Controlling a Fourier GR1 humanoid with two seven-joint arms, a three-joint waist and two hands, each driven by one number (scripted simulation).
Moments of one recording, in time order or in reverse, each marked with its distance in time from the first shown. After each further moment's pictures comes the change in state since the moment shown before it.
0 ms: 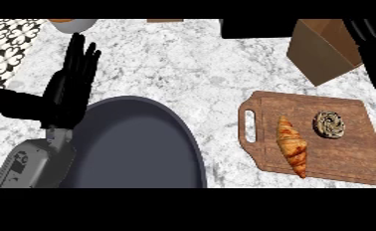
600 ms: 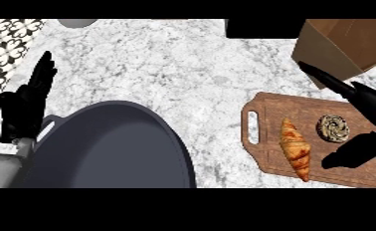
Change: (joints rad) left arm 0.106 0.233 0.008 0.119 -0.239 0.056 0.045; right arm 0.205 -0.274 0.231 0.040 0.390 0.221 -0.063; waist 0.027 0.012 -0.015
